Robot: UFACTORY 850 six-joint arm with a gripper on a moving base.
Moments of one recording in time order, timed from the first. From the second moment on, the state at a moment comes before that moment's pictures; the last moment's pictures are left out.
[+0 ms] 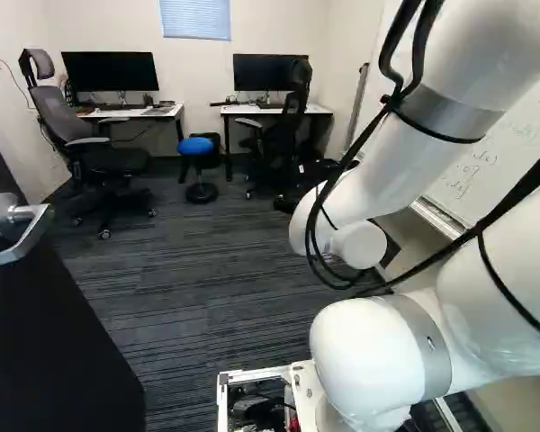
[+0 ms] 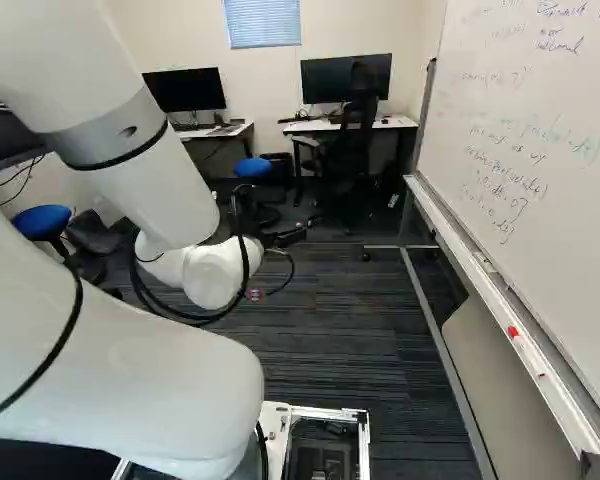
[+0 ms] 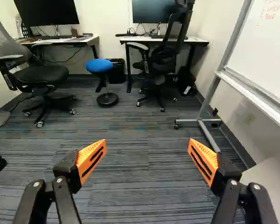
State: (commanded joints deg) arm 0.0 16.0 -5.0 0.0 50.0 0.0
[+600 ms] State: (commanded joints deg) arm 0.0 16.0 -5.0 0.0 50.0 0.0
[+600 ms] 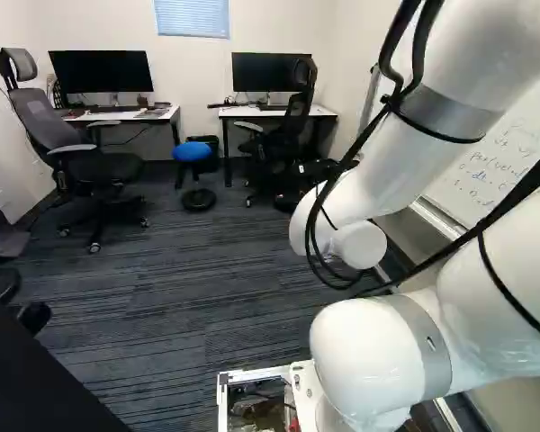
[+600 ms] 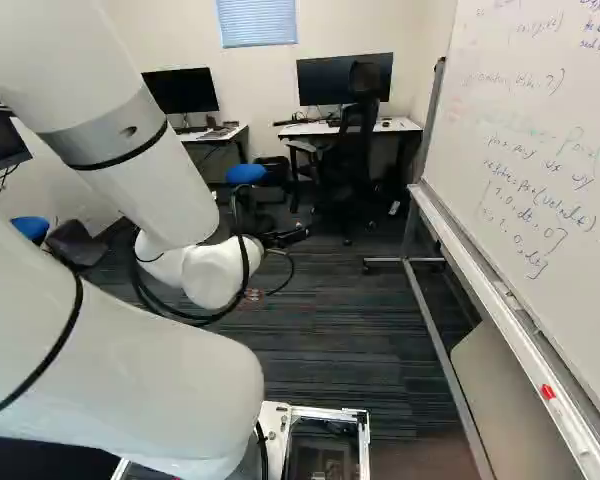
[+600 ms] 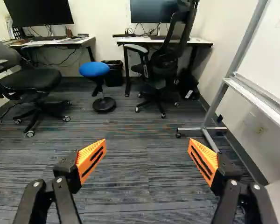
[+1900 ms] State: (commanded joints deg) arm 0.0 16.0 -5.0 0.0 50.0 0.0
